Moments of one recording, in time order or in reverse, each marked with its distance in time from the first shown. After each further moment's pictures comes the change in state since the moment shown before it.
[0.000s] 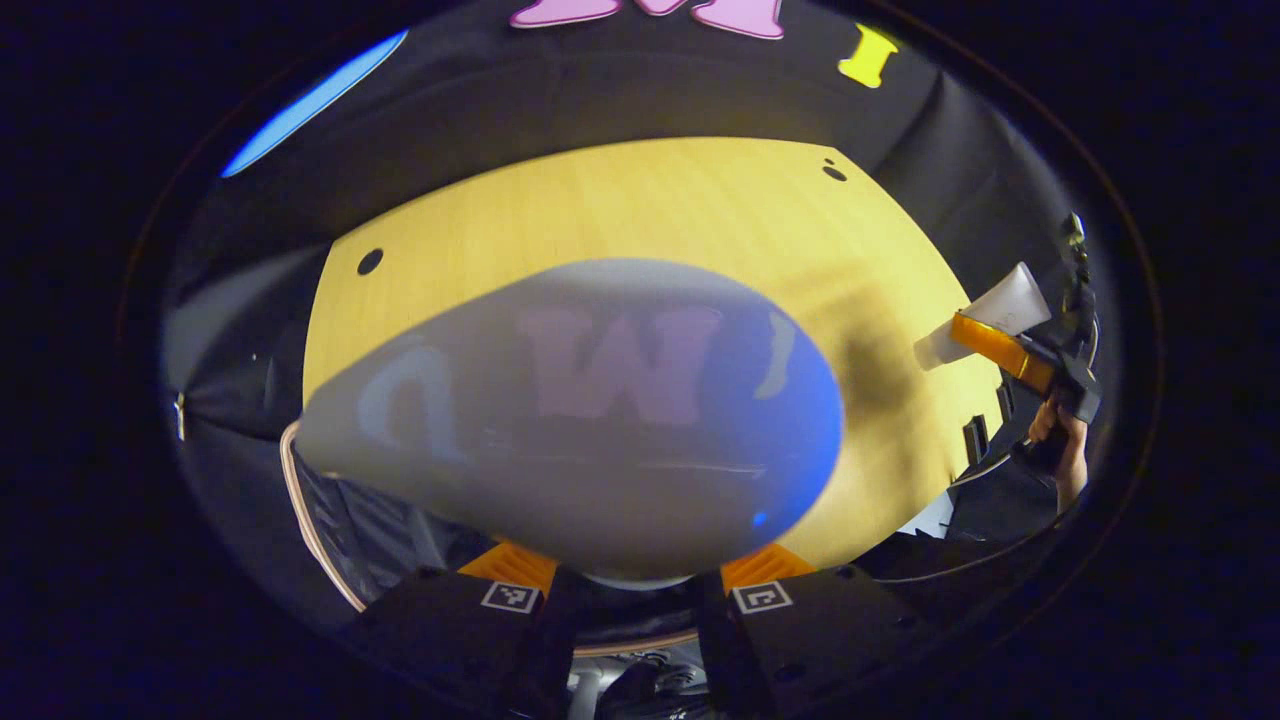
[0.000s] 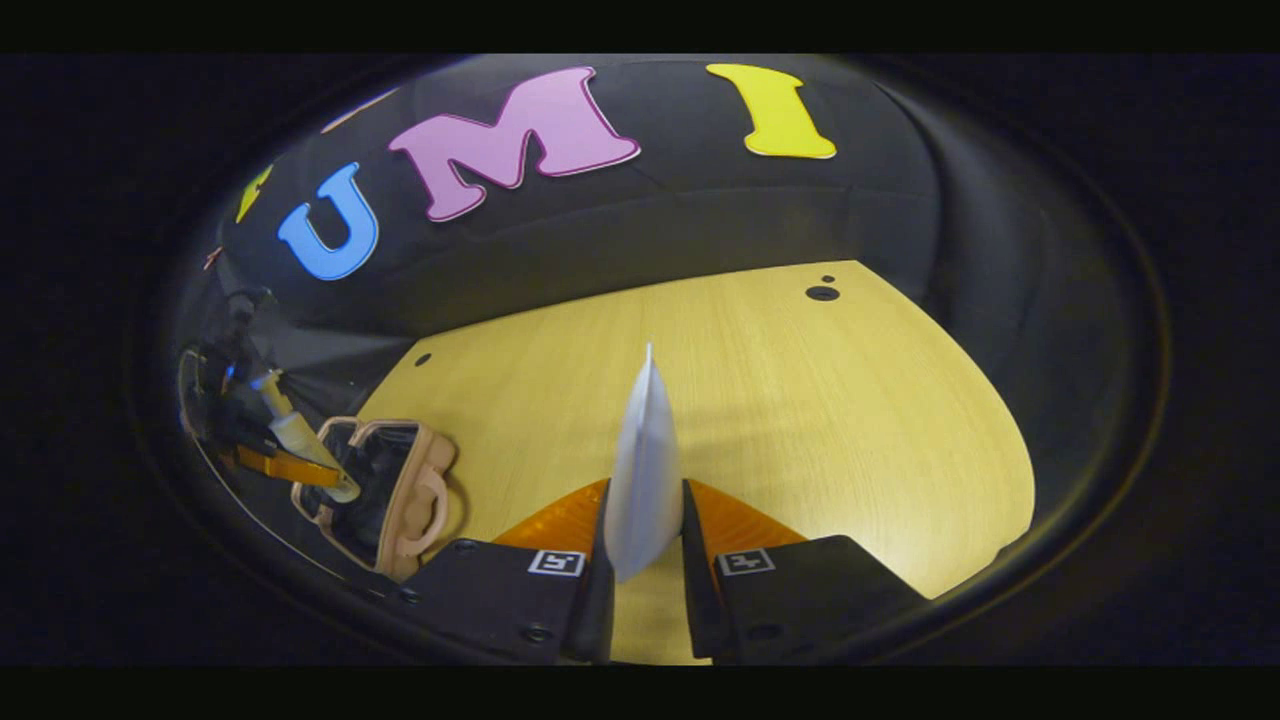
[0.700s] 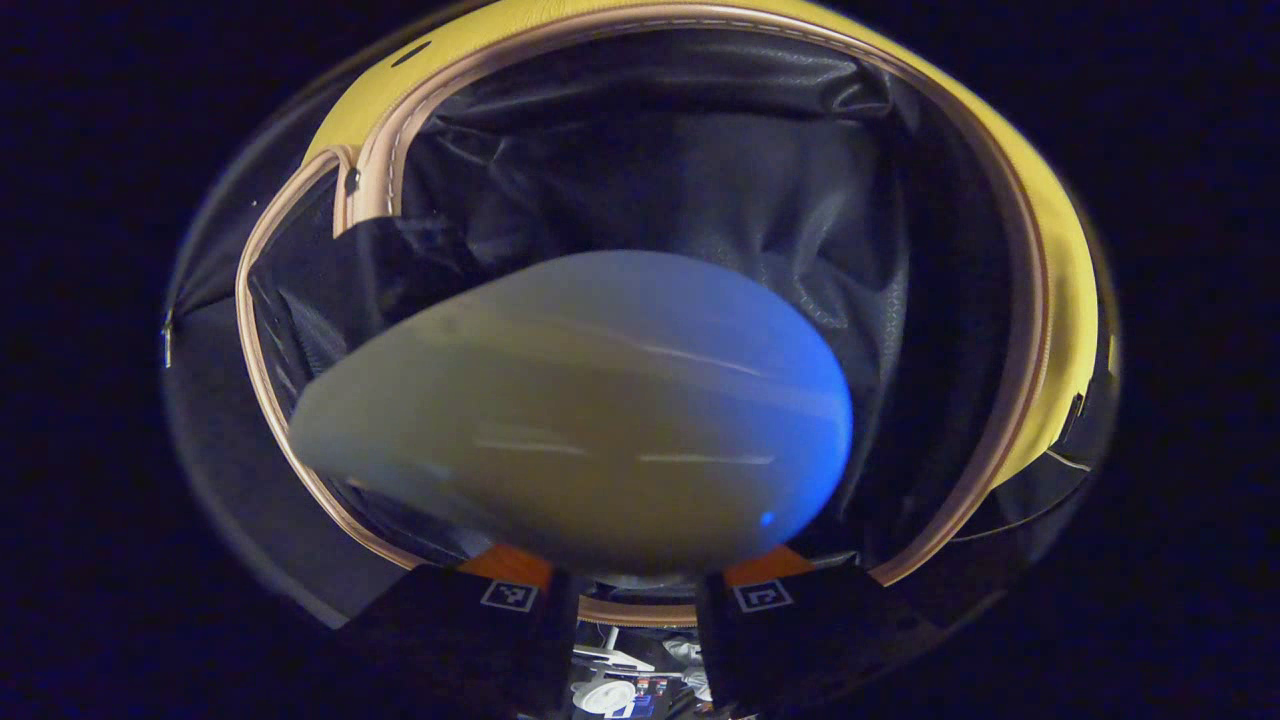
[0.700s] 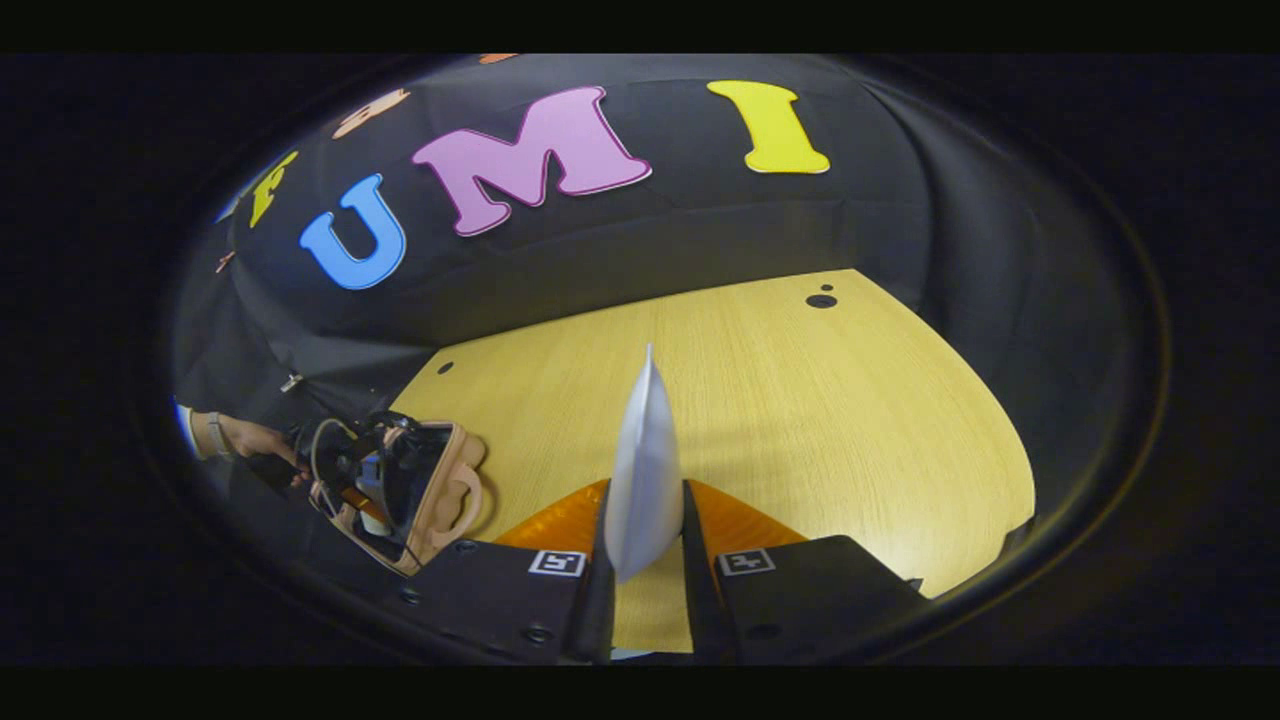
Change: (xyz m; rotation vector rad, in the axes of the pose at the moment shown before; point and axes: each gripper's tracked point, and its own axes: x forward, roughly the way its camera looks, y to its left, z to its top) left arm 0.090 0.083 -0.122 -0.162 0.571 0.125; right arm -0.048 0.009 -0.008 -0.002 -0.043 0.012
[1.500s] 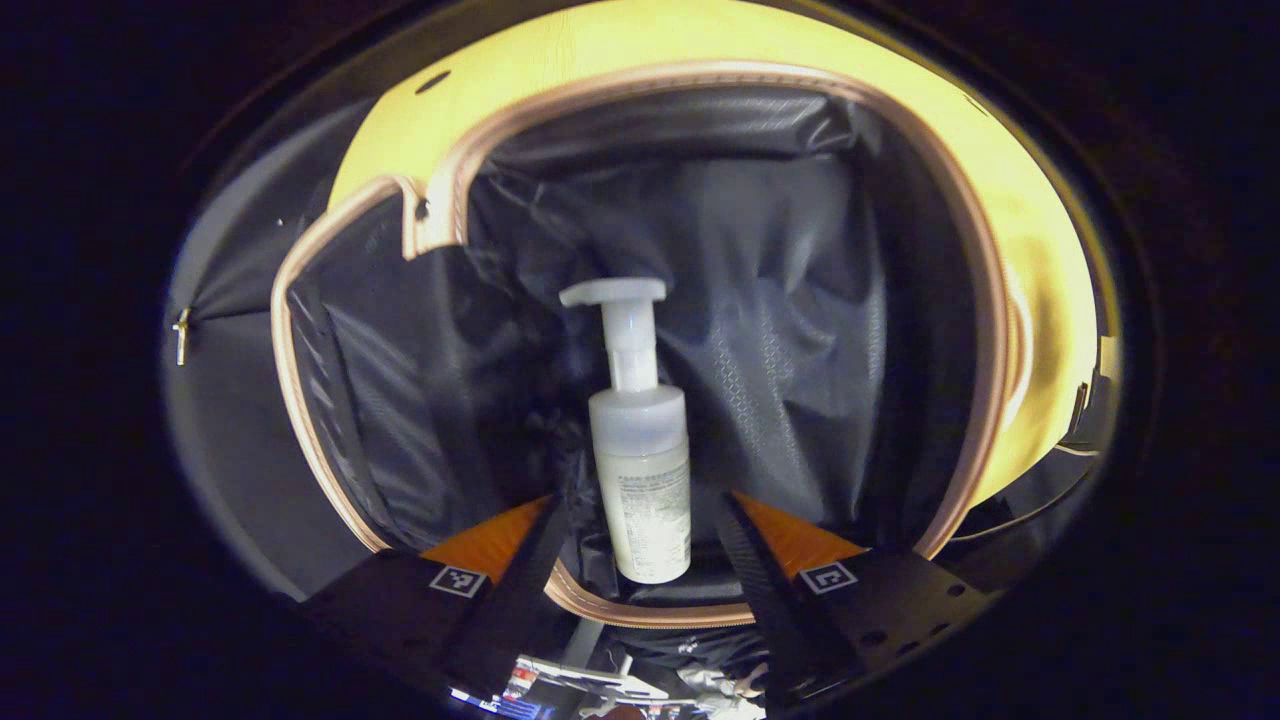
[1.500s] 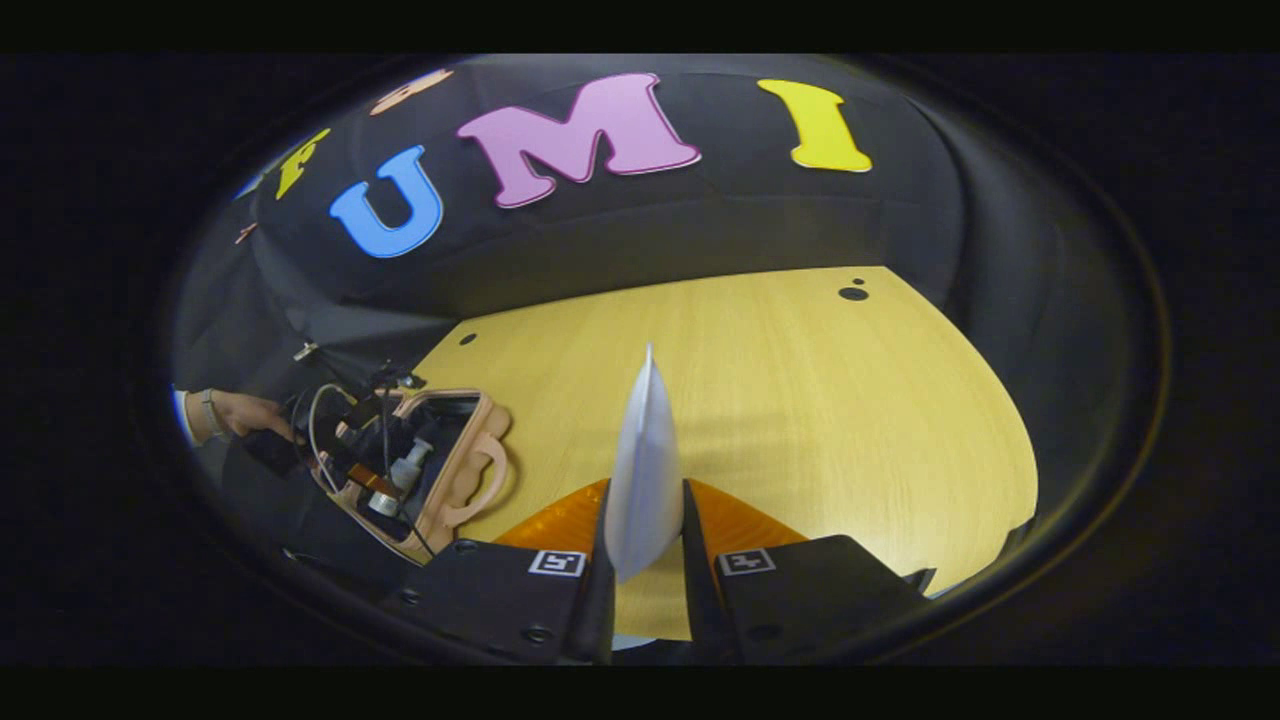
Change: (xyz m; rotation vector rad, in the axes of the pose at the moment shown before) left arm -0.032 0.009 0.009 0.051 -0.277 0.065; right arm 0.000 0.047 -0.025 -0.101 0.075 0.063
